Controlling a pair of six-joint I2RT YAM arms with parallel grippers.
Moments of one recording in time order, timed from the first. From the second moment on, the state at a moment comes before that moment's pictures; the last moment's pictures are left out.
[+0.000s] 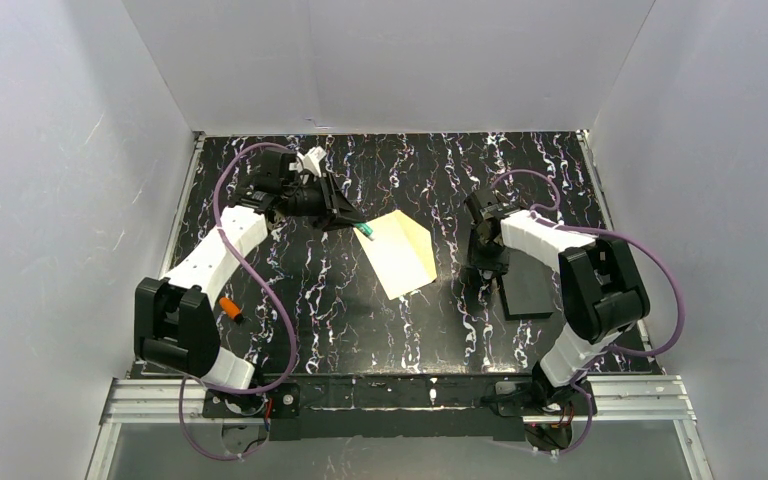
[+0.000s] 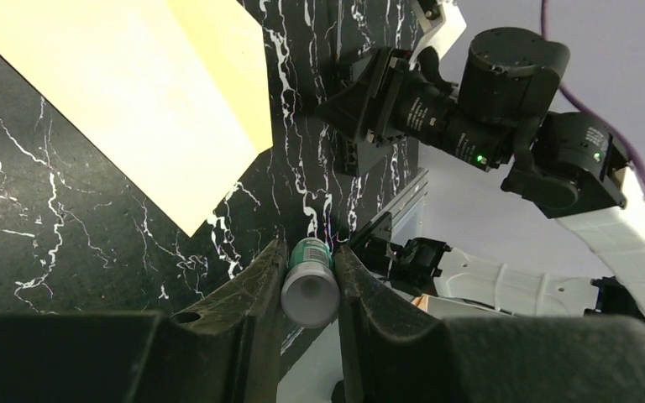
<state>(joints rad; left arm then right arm) -0.28 1.48 1.19 -0.44 0.71 -0.70 0.42 1.68 1.03 -0.69 0.19 0.54</state>
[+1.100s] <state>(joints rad) -0.32 1.48 1.33 -0.69 0.77 -0.58 0.72 1.35 1.18 -0.36 -0.58 0.28</state>
